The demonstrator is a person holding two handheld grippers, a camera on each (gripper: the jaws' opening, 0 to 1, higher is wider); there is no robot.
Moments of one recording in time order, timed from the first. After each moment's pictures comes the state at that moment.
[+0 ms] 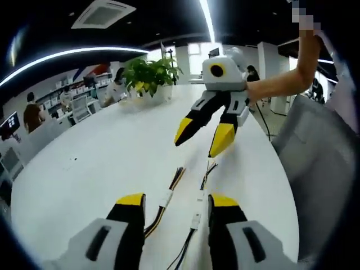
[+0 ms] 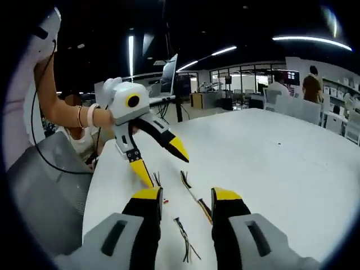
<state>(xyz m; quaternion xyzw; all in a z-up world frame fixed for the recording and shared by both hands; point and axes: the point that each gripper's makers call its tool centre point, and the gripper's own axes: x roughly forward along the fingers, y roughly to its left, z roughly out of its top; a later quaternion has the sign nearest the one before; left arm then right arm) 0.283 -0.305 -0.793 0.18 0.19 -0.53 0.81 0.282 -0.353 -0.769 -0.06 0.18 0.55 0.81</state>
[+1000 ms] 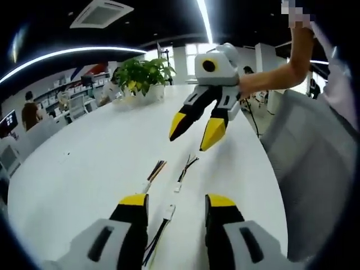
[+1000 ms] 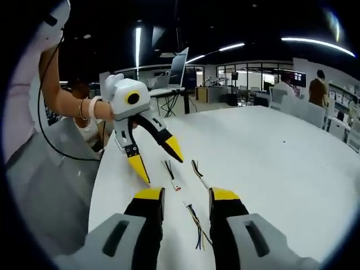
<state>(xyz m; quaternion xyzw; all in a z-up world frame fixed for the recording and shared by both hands) 0.257 -0.302 -0.806 0.18 0.19 -0.53 0.81 0.262 -0.351 -0.785 -0.10 0.19 0.57 0.79</state>
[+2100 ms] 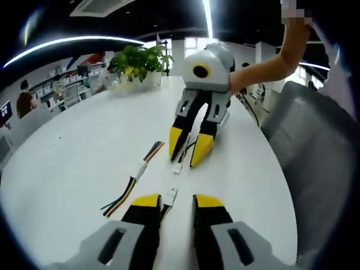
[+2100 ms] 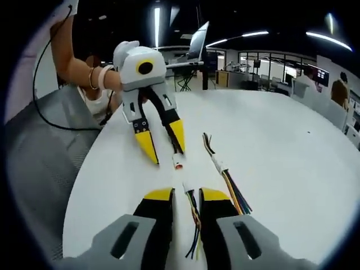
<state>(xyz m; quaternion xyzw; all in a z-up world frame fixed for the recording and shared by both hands) 0.262 -0.295 -0.838 0.17 0.23 -0.54 0.79 0.265 -0.334 -0.846 -0.16 0.23 0.63 0.73</state>
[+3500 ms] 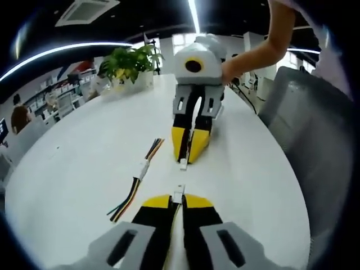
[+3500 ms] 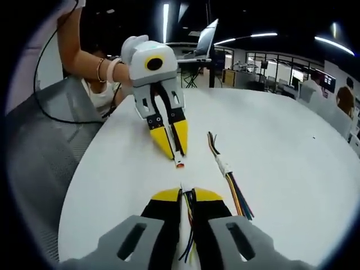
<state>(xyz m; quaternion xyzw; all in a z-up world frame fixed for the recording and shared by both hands) 0.265 -0.294 -0.843 0.22 0.21 -0.56 0.77 0.263 -0.333 -0.847 -0.19 0.23 0.64 0.71</state>
